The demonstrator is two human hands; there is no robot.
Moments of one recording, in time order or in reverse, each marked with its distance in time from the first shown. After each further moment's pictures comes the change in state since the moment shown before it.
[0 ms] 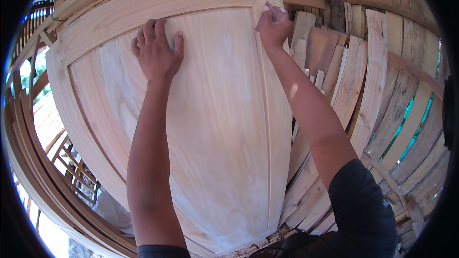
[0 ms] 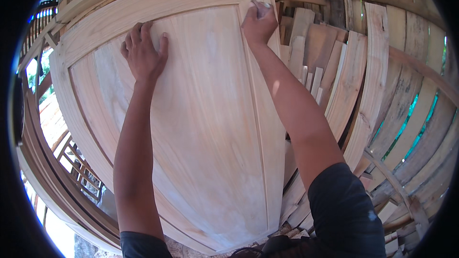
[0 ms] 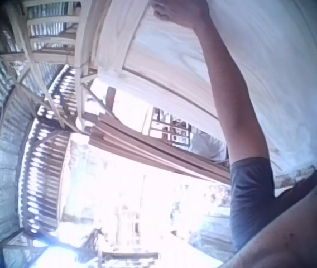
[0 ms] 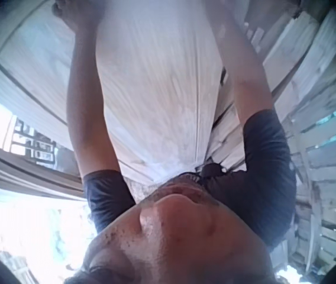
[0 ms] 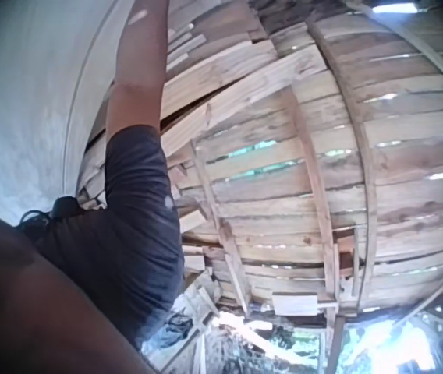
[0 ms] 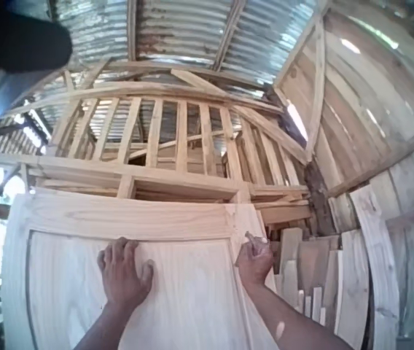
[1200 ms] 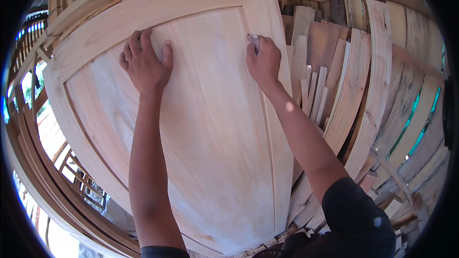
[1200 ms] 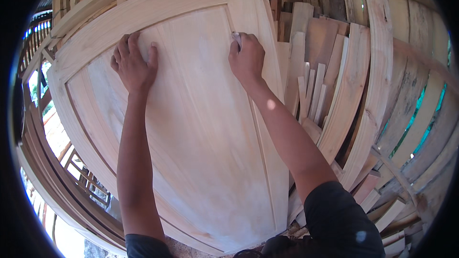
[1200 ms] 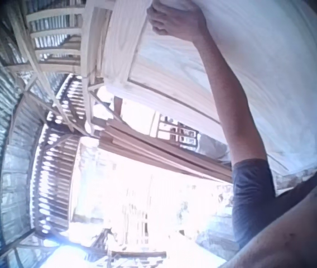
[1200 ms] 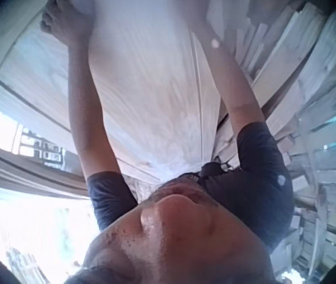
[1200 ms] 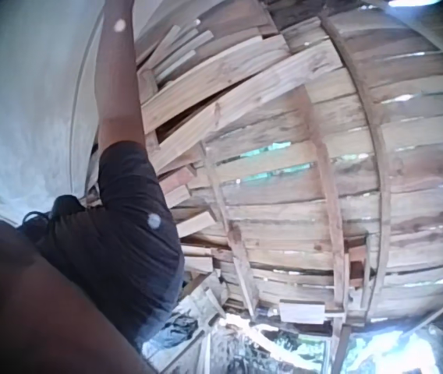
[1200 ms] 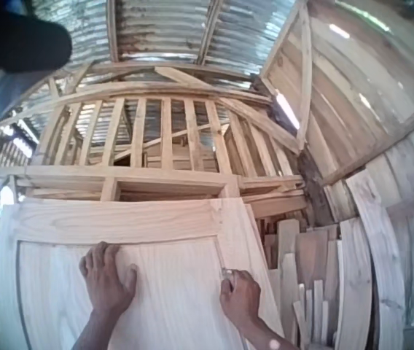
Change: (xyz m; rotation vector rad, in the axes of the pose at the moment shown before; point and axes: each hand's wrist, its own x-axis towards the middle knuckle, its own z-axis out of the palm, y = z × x) left_hand -0.003 -0.004 0.001 0.071 -0.005 0.003; right_hand -0.084 -0.013 -0.045 -0.284 -0.281 -0.009
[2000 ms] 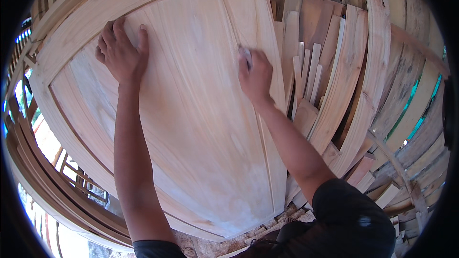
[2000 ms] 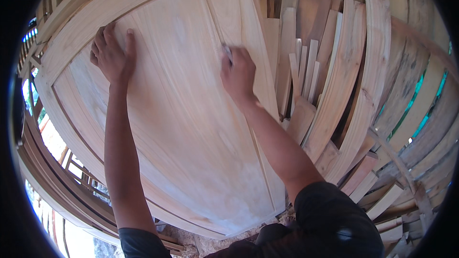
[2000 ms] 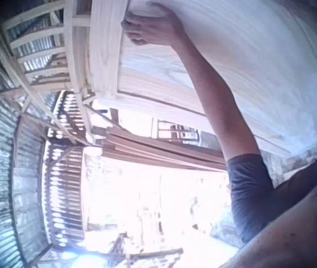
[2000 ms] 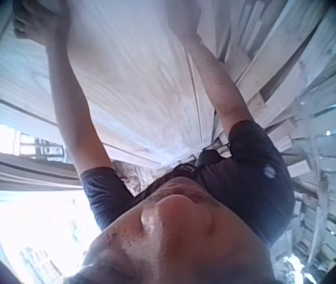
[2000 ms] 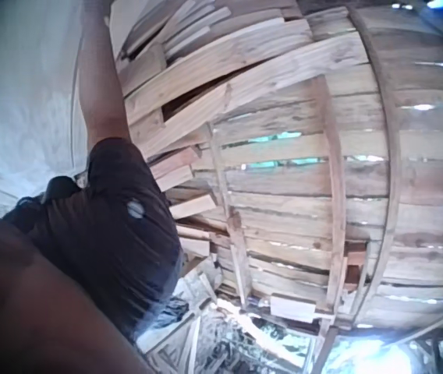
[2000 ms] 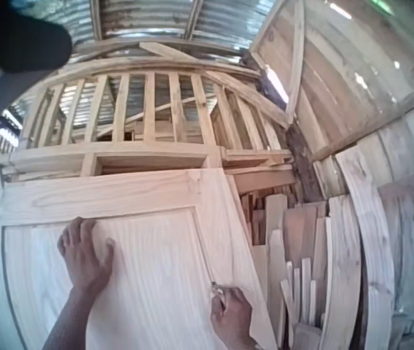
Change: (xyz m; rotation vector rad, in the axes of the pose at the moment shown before) left_hand -0.002 -0.005 0.008 0.067 0.001 0.016; right_hand -0.095 0.007 -0.039 0.022 -0.029 0.034
